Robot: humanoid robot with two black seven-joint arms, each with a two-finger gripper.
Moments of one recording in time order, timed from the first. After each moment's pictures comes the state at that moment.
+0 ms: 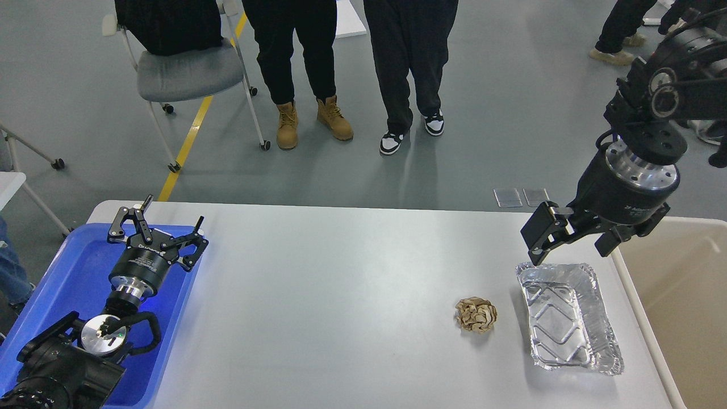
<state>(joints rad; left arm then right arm) -0.51 0.28 -1.02 -0.34 -0.22 -0.79 -0.19 2.30 -0.39 -1.18 1.48 -0.27 0.79 -0.03</state>
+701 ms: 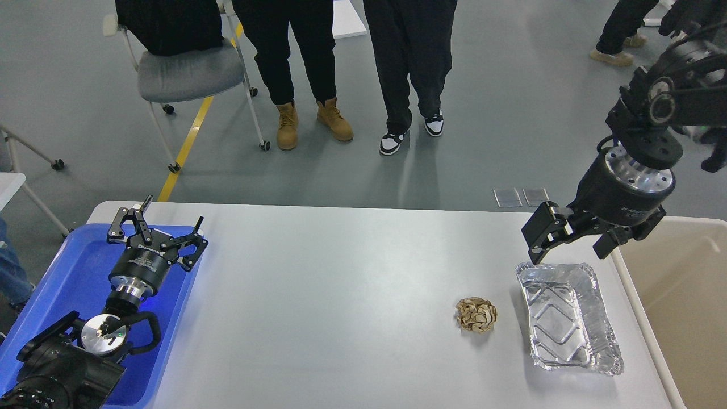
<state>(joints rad) -0.51 0.28 -1.02 -0.34 -0.22 -0.79 -0.19 2.19 -0.42 -1.15 1.41 -0.28 0.79 -0.03</state>
